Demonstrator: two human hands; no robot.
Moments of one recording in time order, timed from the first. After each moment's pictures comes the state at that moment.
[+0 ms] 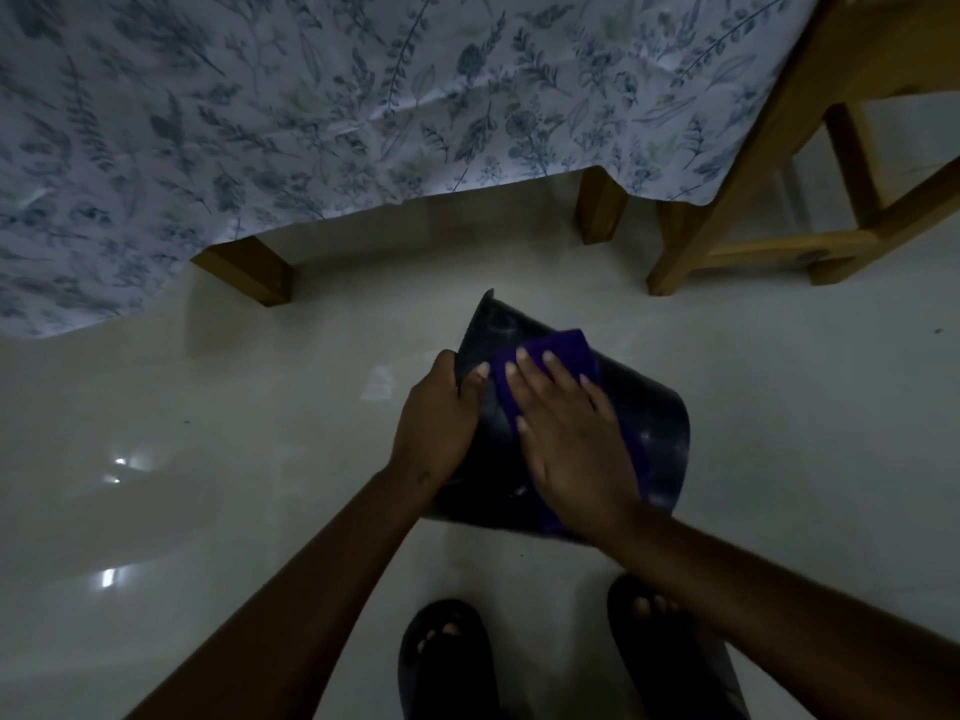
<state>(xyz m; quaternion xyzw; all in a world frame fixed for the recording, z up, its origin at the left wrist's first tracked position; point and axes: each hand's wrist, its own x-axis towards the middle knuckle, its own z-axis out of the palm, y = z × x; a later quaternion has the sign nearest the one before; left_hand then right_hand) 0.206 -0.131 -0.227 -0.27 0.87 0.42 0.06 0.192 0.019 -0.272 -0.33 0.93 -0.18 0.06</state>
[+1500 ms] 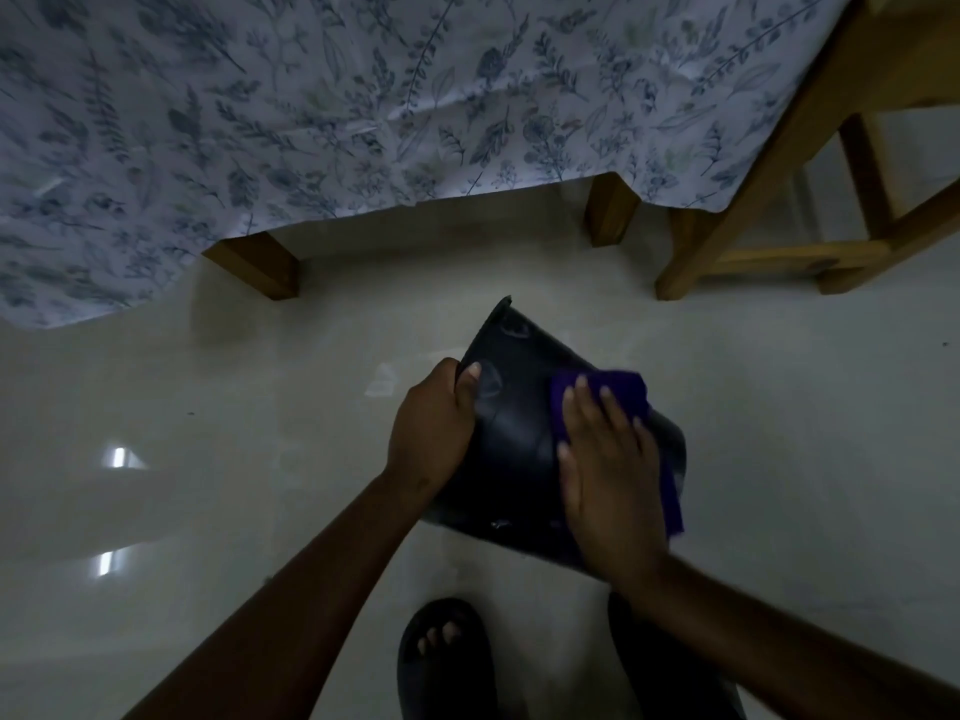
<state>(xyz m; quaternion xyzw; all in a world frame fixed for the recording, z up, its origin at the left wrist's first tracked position) 0.217 -0.142 -0.237 -0.27 0.89 0.36 0.05 0.217 0.043 -0.275 -0.20 0.96 -0.18 0.09</state>
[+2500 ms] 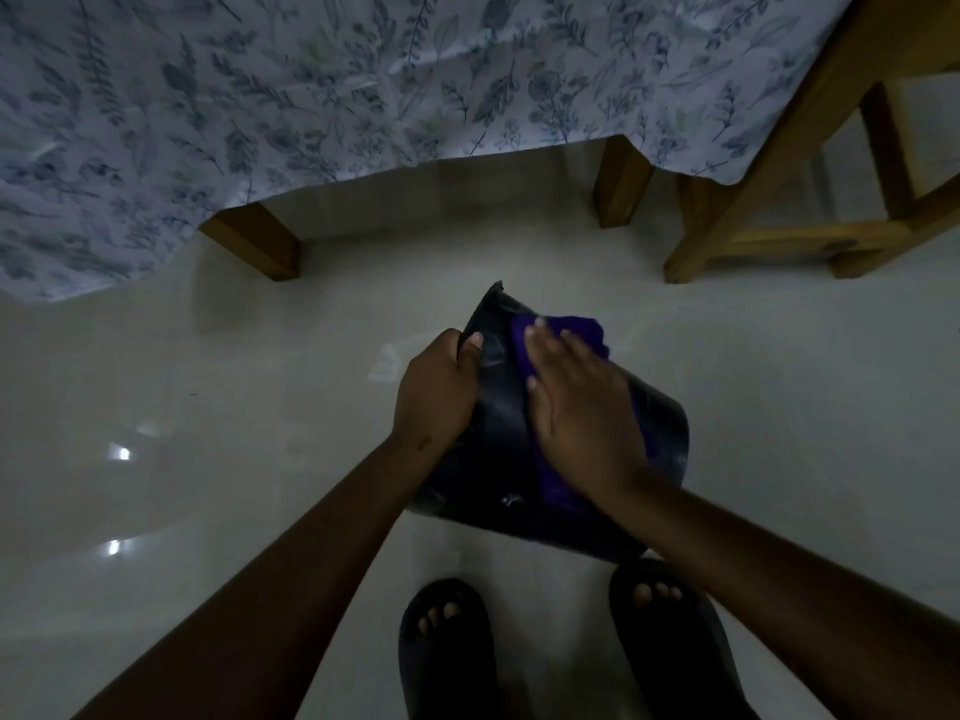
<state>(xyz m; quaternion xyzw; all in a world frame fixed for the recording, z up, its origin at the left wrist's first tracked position) 0.203 -0.142 -0.238 -0.31 0.88 0.37 0.05 0.170 0.009 -0.272 -0.26 0.93 -0.22 0.12</state>
